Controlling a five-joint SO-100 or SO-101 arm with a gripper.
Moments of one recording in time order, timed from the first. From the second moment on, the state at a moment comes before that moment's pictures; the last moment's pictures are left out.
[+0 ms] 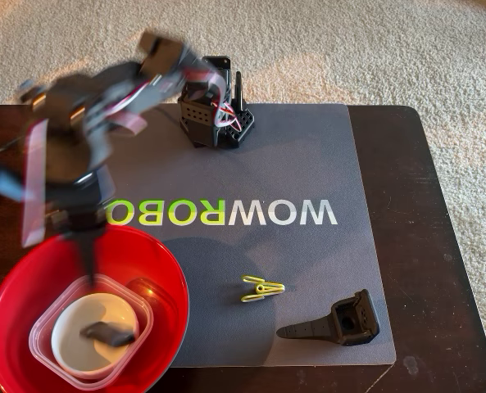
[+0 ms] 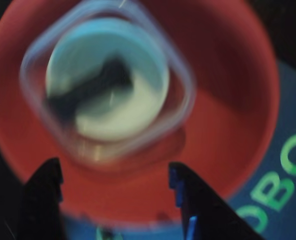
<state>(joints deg) 17.7 71.7 42.6 96.8 45.6</state>
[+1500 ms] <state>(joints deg) -10.5 71.9 94.4 53.6 7.6</state>
